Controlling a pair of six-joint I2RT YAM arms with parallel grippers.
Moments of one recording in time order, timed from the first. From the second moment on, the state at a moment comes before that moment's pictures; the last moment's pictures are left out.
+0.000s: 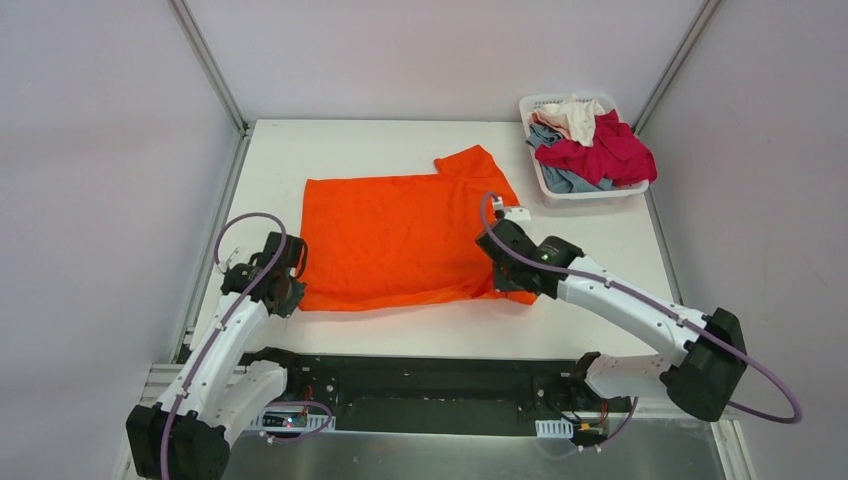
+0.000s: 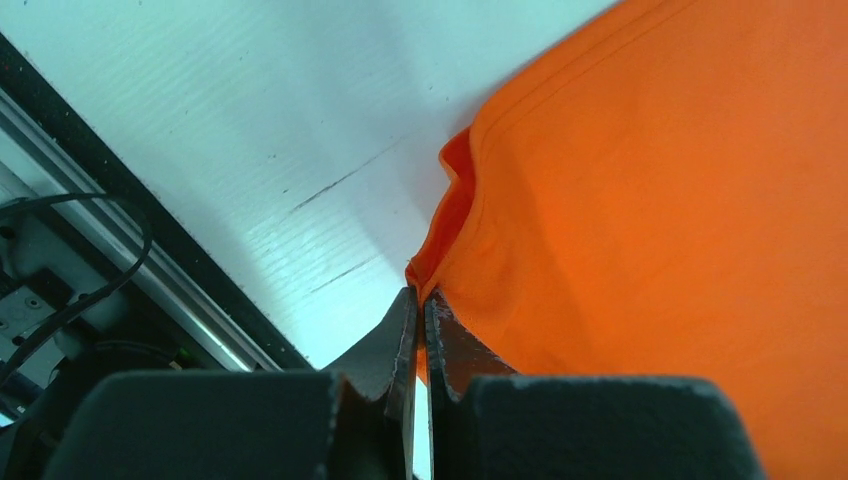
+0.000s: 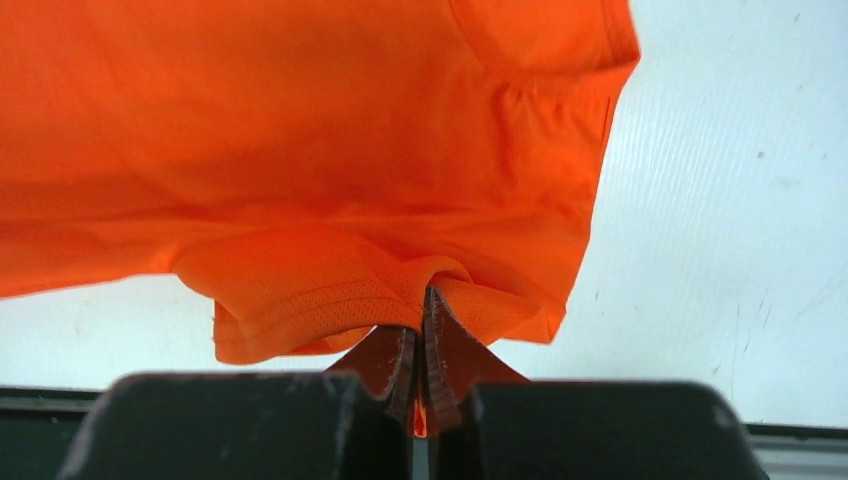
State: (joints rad) left arm -0.19 0.83 0.67 -1.07 -0.41 -1.20; right arm 0.89 1.22 0.98 -0.92 0.41 0.70
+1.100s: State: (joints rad) left arm -0.17 1.34 0.92 -0.91 -0.53 -1.19; right arm 0.64 1.64 1.28 -0.77 0.34 0.44
